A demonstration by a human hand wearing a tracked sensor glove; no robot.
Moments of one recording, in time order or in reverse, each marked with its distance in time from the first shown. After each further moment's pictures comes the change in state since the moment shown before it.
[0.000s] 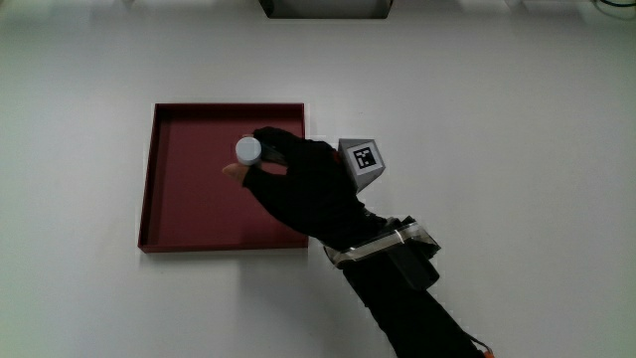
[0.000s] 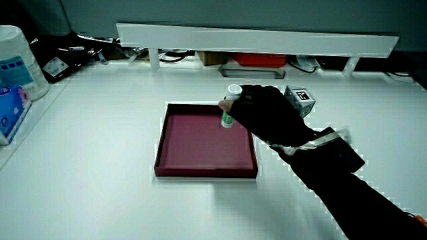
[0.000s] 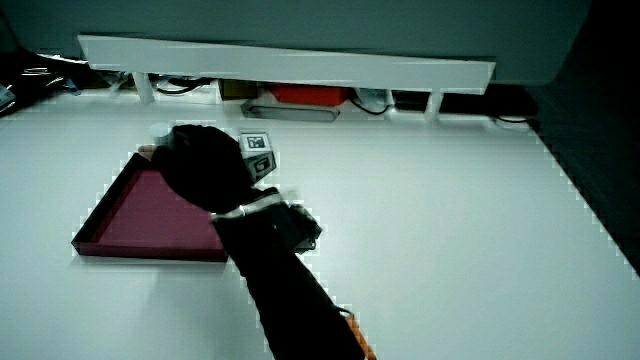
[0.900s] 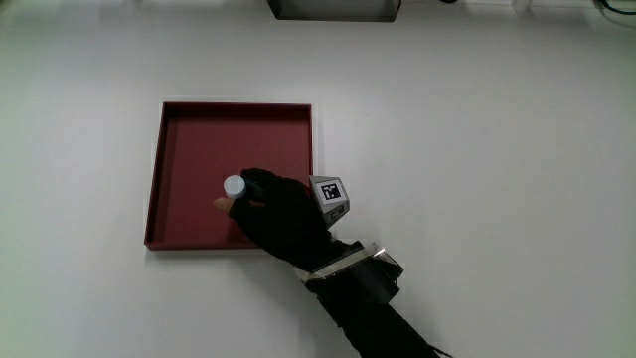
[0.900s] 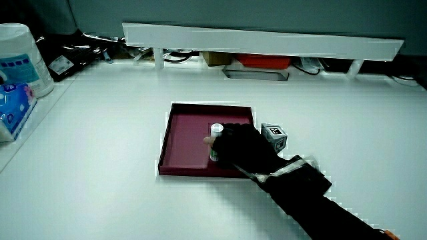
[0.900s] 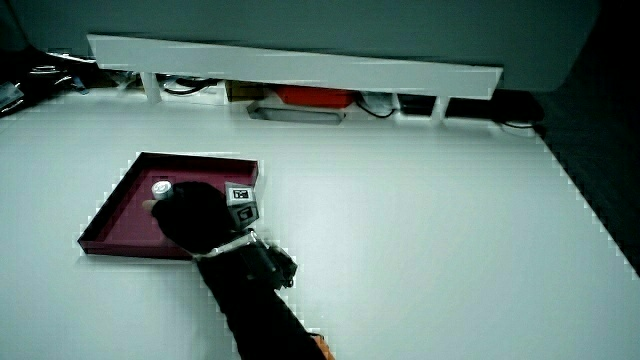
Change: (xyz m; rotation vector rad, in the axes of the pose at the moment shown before) arm 0.086 -0.011 -0.040 0.020 0.056 -0.288
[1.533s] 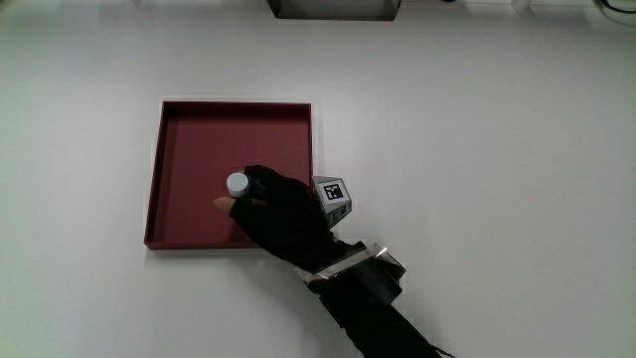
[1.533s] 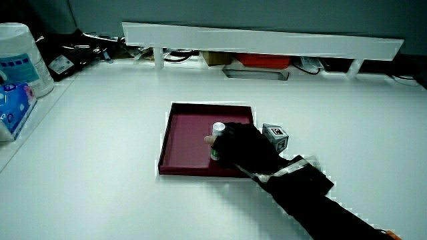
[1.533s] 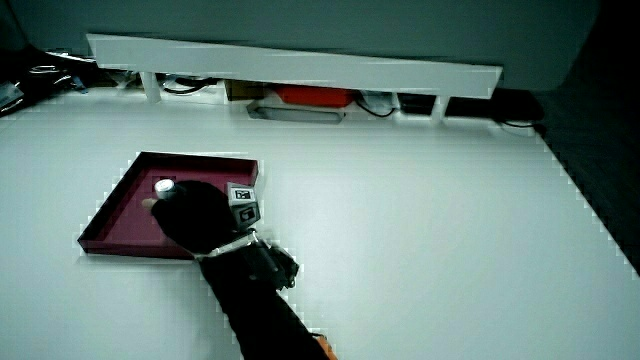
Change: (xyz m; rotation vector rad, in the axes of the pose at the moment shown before) arm 0.001 -0.001 0.002 -0.001 0.018 -0.004
